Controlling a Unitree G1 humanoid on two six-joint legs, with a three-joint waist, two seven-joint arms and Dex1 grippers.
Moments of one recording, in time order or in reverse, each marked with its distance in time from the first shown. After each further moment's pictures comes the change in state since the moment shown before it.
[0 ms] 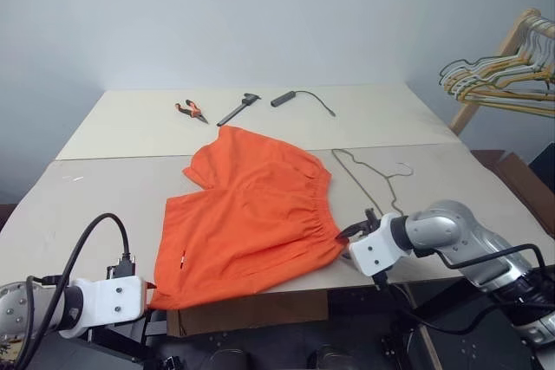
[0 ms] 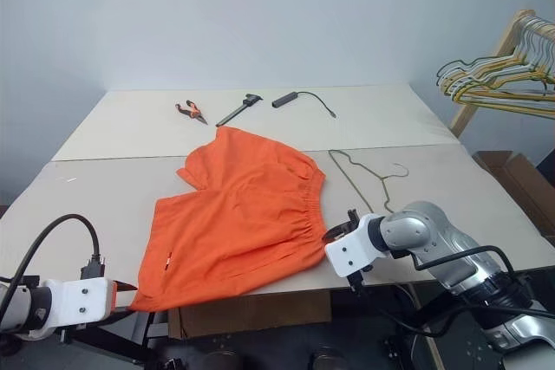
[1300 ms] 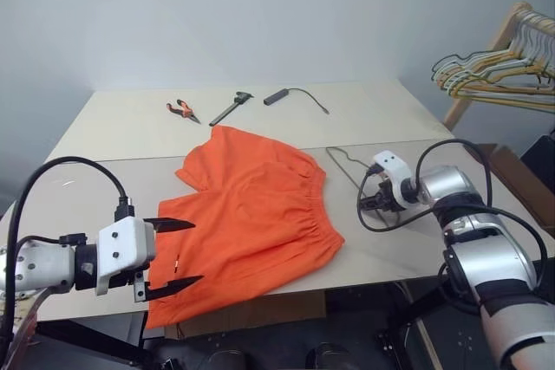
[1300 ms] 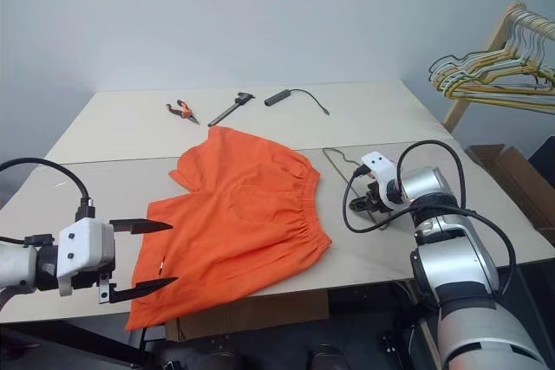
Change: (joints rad) left arm -0.302 -0.090 -0.032 -0.104 -0.372 0.211 0.050; right arm -0.644 0.386 -0.130 1.265 0.027 0.791 -0.249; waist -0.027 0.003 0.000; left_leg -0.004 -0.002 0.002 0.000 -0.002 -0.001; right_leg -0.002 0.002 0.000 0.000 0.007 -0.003
